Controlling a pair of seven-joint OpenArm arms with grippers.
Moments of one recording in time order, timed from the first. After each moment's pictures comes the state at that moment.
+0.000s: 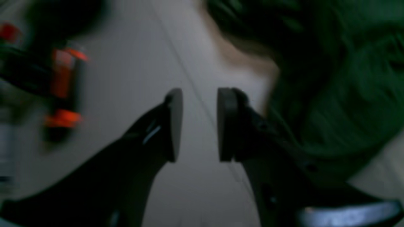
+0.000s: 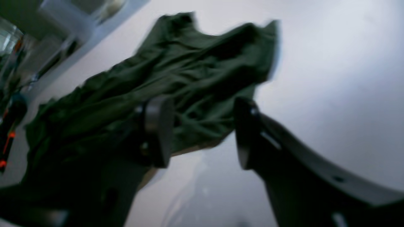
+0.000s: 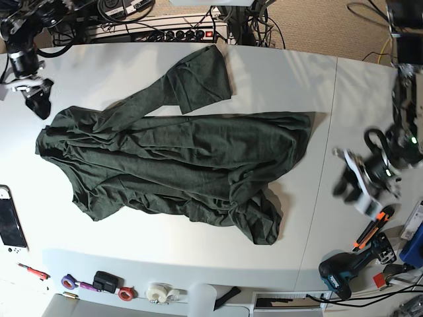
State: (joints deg) left arm -9.8 -33.9 -1.3 94.7 -34.2 -27.0 44.7; right arm -7.1 9.5 68.9 92.4 52.7 37.8 -61.7
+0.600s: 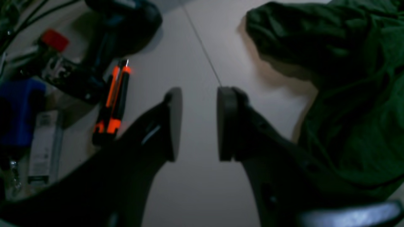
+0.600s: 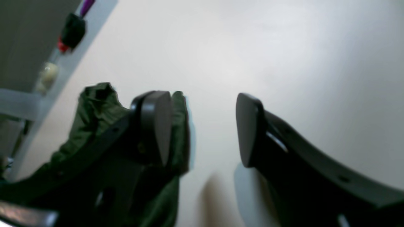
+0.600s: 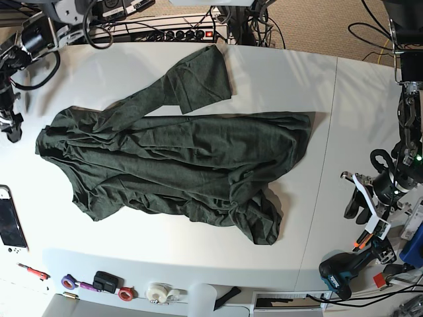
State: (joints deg) left arm -13.9 -33.7 -1.2 91.5 -30.8 -25.9 44.7; right arm 12.2 25.8 68.6 56.1 32.6 34.3 -48.2
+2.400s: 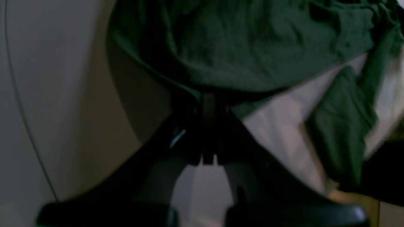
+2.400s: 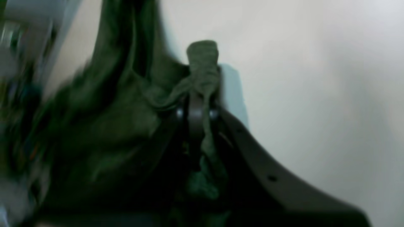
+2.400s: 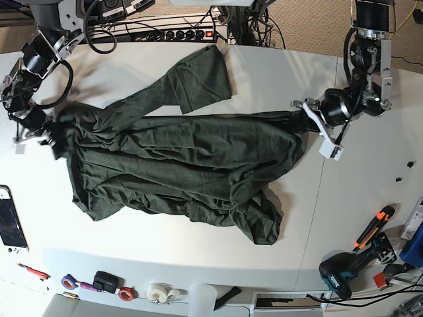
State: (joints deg) left arm 6.3 -19.8 -2.9 91.3 -49.7 -24.7 55.1; right arm 15.3 27.4 48.8 45.2 45.9 40.2 -65.0
